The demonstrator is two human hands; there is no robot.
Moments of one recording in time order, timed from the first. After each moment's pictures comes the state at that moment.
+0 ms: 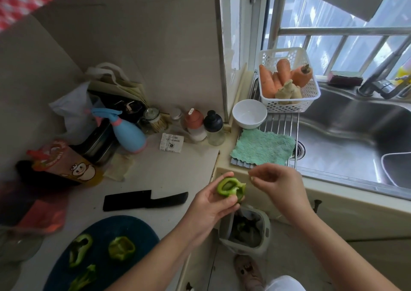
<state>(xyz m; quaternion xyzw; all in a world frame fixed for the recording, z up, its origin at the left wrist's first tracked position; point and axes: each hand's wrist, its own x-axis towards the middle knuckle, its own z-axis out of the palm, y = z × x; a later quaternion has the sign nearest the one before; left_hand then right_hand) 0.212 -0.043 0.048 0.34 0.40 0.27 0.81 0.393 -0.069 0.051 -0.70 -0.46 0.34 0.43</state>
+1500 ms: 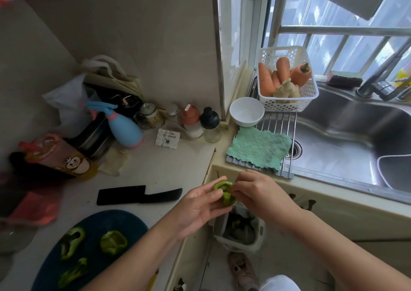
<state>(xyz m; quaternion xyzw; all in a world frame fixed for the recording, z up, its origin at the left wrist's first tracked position) 0.205 -0.034 0.047 0.25 0.37 0.20 0.87 0.396 -0.065 0.034 -0.51 -0.81 0.17 0.25</state>
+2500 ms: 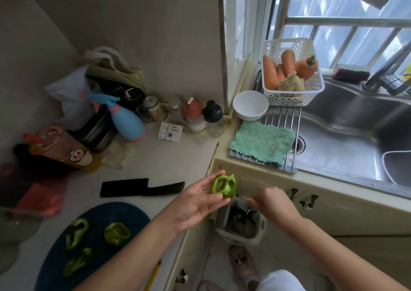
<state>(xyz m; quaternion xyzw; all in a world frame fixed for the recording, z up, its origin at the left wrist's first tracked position) 0.195 -0.033 0.038 0.19 0.38 0.22 0.88 0.409 -0.082 -0.038 -0.68 -0.69 0.23 0.02</state>
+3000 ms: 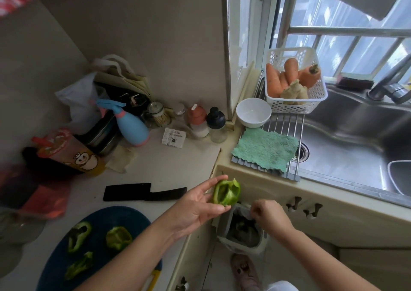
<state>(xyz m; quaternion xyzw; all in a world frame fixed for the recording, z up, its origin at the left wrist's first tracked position) 0.190 -0.036 0.051 0.31 0.38 0.20 0.85 0.403 -0.084 -0.081 -0.71 -0.63 0.31 0.06</state>
